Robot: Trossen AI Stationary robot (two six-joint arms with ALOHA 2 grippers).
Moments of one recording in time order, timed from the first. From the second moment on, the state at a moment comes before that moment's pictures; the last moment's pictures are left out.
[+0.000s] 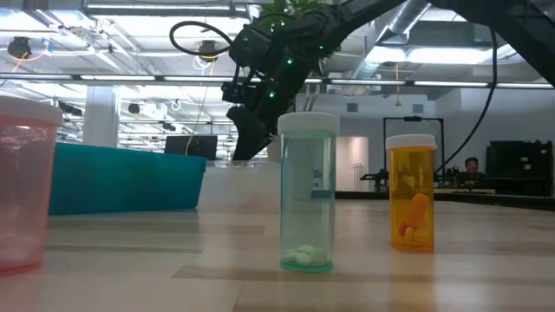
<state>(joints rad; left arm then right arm) -0.68 0.74 1.11 -0.39 -0.89 -0.48 -0.19 2.19 1.75 -0.46 0.16 -0.08</state>
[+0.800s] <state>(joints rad) -0.68 0.74 1.11 -0.39 -0.90 -0.48 -0.19 2.23 1.75 -0.51 0.22 -0.09</state>
